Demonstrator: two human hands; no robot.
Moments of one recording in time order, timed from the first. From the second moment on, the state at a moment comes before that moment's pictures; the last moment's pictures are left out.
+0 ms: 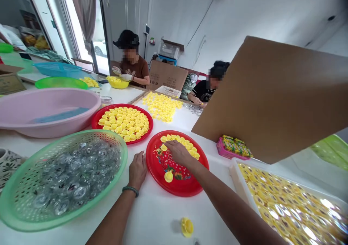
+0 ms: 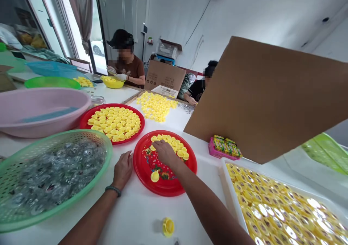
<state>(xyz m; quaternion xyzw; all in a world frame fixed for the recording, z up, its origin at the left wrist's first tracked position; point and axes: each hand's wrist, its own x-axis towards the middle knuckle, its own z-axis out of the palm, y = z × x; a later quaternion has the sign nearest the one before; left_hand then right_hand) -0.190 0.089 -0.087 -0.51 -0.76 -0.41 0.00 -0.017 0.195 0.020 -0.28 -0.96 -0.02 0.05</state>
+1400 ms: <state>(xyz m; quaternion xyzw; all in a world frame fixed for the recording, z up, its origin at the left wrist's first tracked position) -0.188 0.099 -0.075 -0.44 -0.82 -0.36 -0.07 -0.055 0.207 -0.045 -0.36 -0.91 0.19 0.13</state>
